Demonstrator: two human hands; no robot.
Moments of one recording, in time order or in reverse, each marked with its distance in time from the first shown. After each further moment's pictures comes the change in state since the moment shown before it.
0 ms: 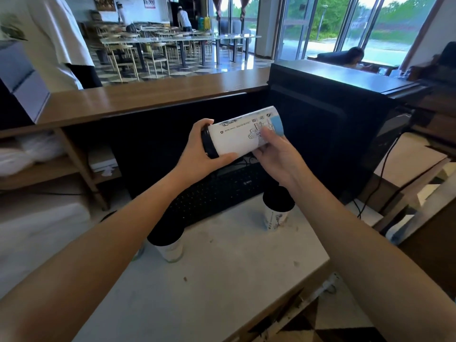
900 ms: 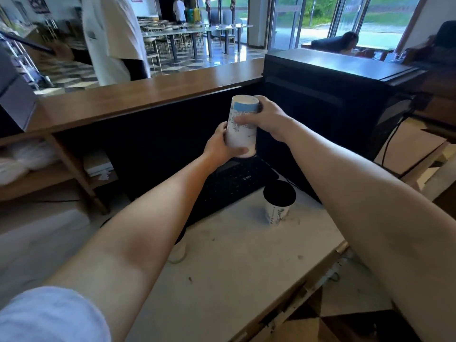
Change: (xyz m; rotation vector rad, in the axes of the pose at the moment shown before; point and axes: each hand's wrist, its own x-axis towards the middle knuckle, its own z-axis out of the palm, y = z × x) left_hand 0.055 -0.013 0.054 0.038 -0.131 -0.387; right_hand 0.081 -0.029 0.000 -1.075 0.180 0.002
